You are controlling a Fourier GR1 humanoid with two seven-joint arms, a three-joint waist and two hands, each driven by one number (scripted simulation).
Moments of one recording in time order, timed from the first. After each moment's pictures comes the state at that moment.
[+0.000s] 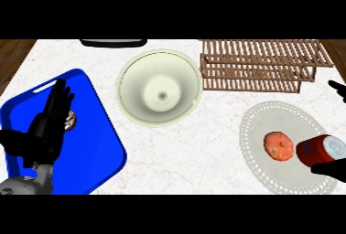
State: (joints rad) left arm -0.09 0.44 -0.22 -1.64 0.29 0.42 0.05; right arm -0.04 -0.86 0.06 -1.97 0.00 0.07 0.62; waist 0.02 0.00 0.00
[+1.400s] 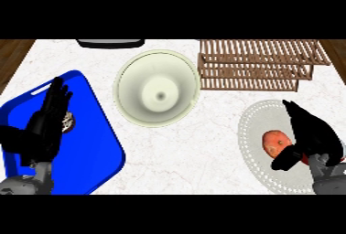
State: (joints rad) left arm -0.09 0.37 -0.13 -1.65 0.20 0.35 0.12; right arm -0.22 -0.61 0.37 -1.70 0.50 0.20 0.98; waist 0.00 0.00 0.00
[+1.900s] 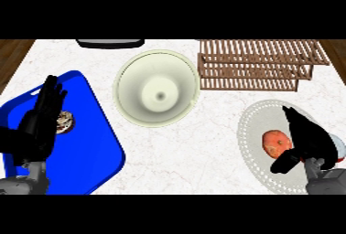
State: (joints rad) left arm -0.09 0.33 -0.05 -1.67 0.16 0.28 0.13; right arm -0.15 -0.52 0.30 -1.64 0.62 0.22 0.89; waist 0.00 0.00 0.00
